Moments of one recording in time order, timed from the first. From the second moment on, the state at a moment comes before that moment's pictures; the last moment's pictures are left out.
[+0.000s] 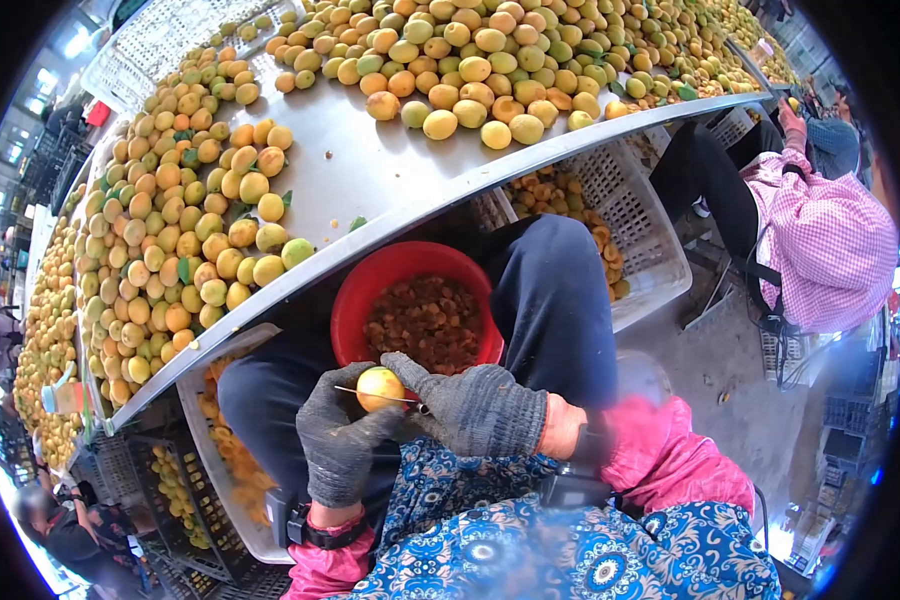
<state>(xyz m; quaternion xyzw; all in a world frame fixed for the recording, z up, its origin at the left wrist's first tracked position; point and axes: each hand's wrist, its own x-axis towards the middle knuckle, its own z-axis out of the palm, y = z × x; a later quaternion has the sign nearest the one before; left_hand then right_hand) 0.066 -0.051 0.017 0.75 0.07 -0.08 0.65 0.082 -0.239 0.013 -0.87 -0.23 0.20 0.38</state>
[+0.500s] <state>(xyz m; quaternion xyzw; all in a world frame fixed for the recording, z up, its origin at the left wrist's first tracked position) 0.061 -0.064 -0.006 0.67 0.12 -0.09 0.73 0.078 -0.227 -0.007 -0.87 -0.23 0.13 0.43</state>
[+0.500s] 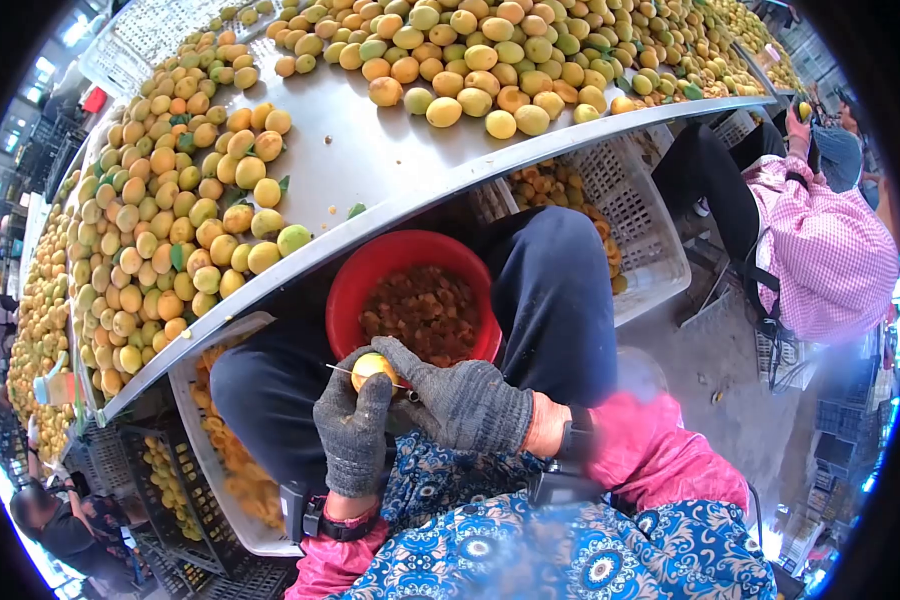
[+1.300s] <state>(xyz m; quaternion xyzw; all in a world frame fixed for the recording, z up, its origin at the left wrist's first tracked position) 0.044 -0.056 -0.034 0.55 0.16 -0.15 0.81 0.068 -0.229 -0.035 -0.85 -0.26 0.12 0.44</state>
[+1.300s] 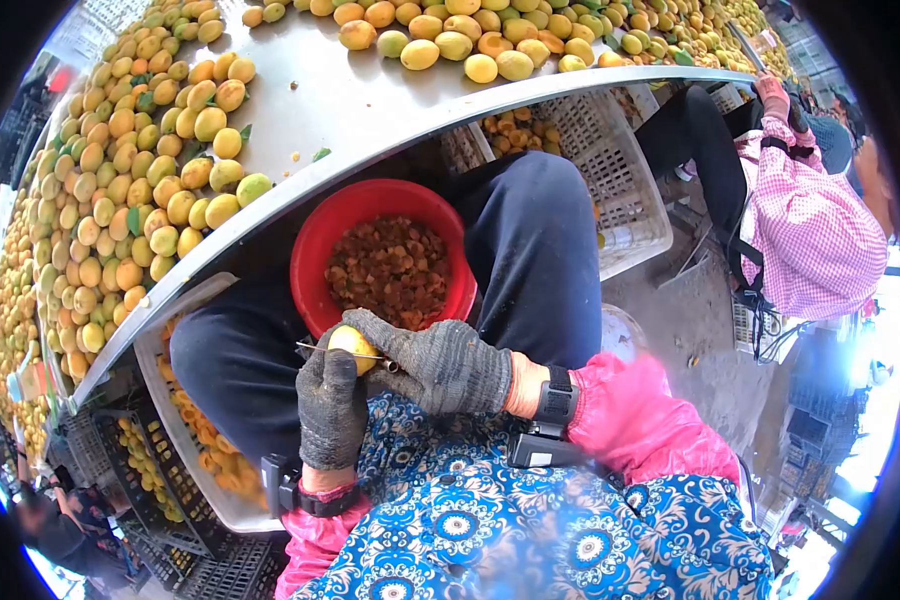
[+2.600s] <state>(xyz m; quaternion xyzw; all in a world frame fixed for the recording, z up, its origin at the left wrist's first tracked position) 0.052 -0.053 -0.063 0.55 0.11 -0.25 0.79 0.111 -0.243 -0.042 -0.65 -0.06 0.38 0.65</state>
